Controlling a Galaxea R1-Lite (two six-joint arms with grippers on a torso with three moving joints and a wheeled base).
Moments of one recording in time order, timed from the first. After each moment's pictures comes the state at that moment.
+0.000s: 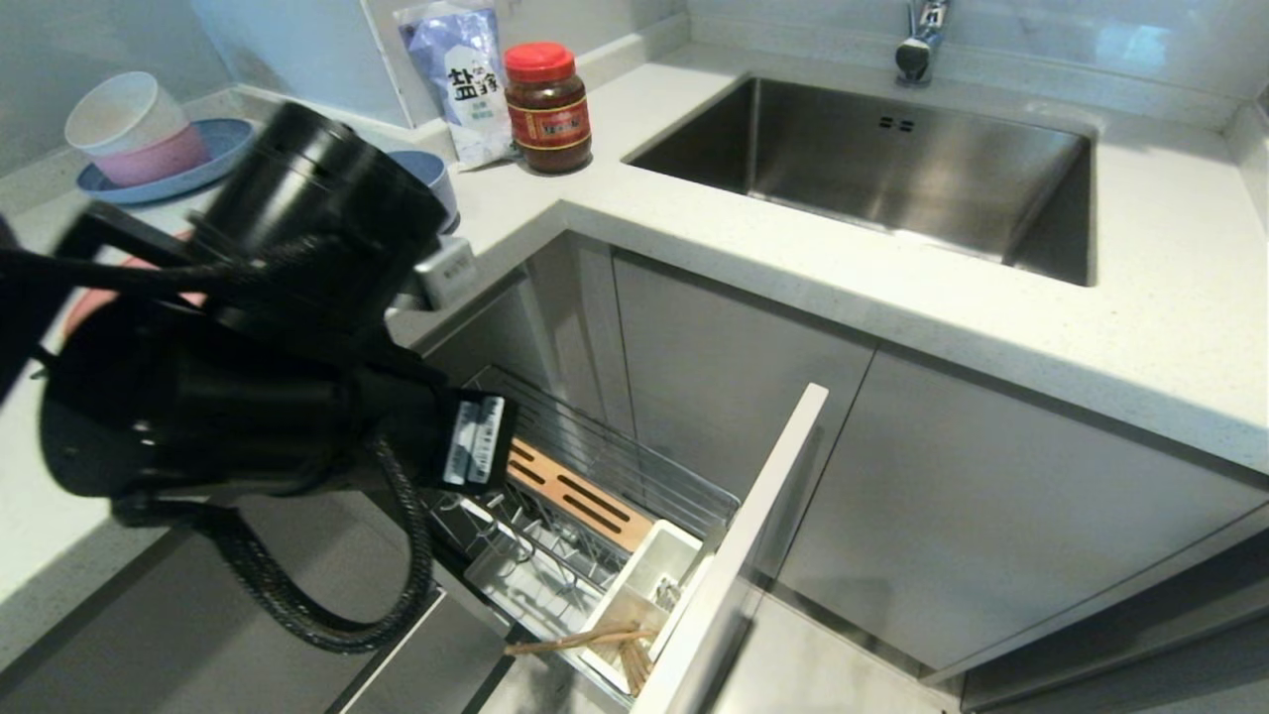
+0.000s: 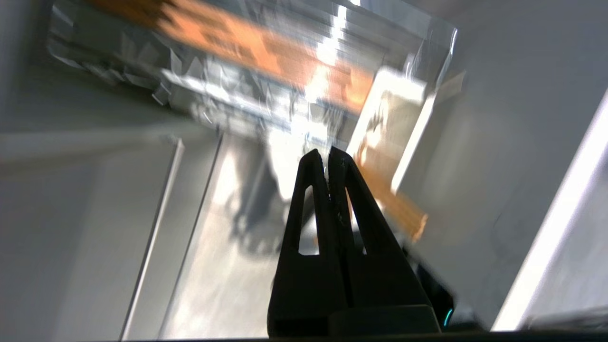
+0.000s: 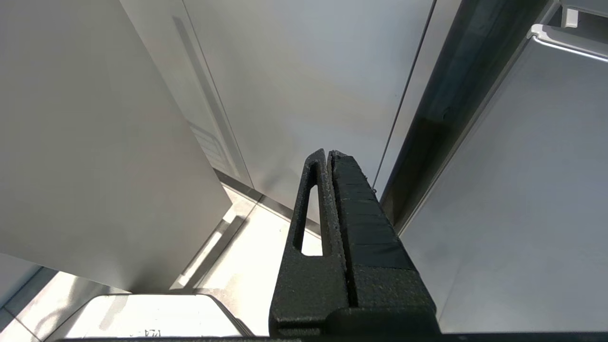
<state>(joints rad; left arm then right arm) -0.81 1.50 -1.38 0.64 0.49 -0.35 0.01 0.00 0.00 0.00 0.00 0.02</state>
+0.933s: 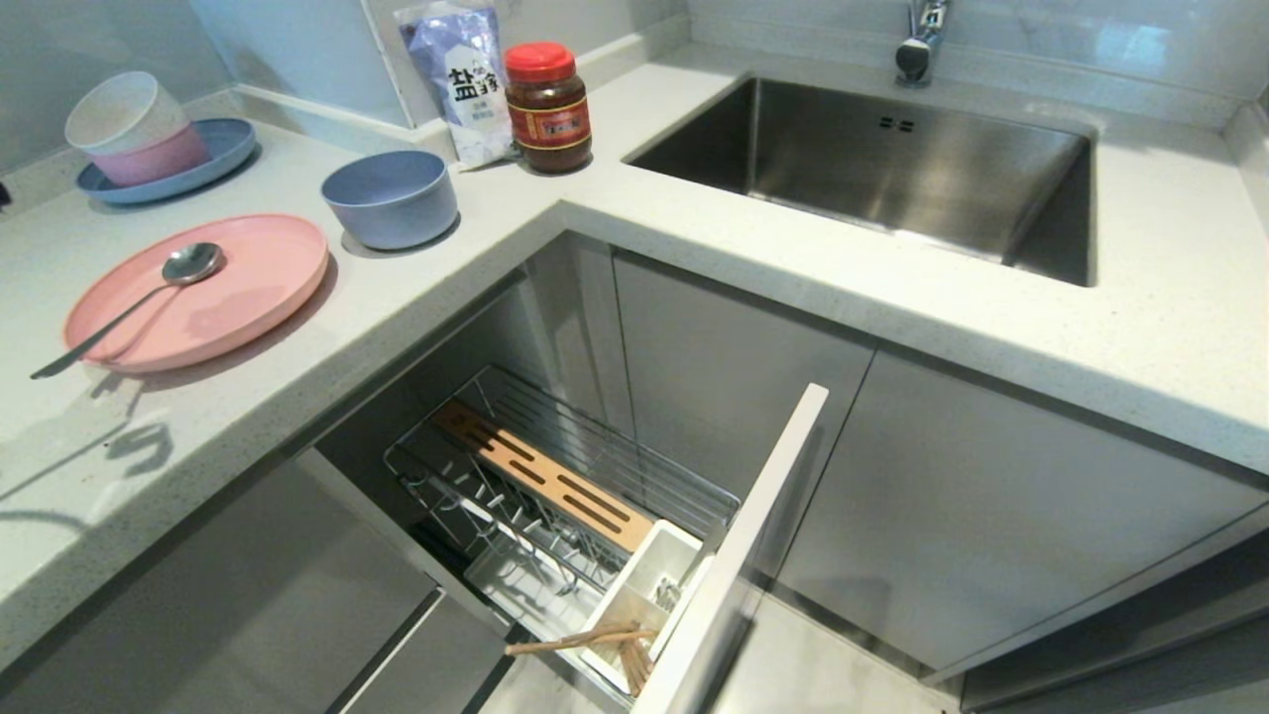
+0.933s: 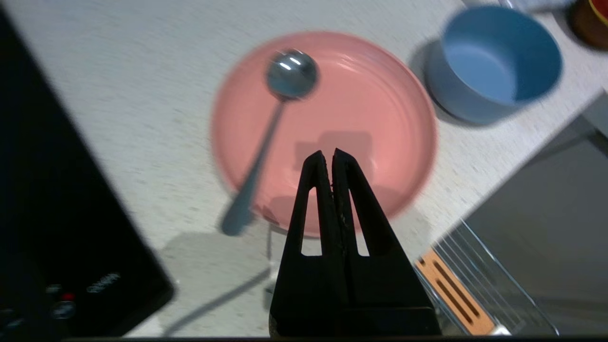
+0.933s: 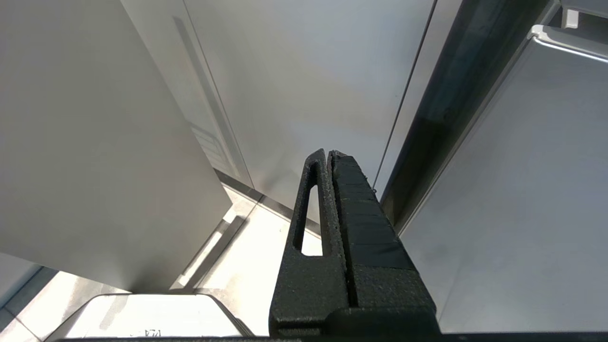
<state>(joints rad) 0.02 1.23 -1.53 0.50 0.26 -0.17 0.01 0.00 0.00 0.00 0.00 0.02</state>
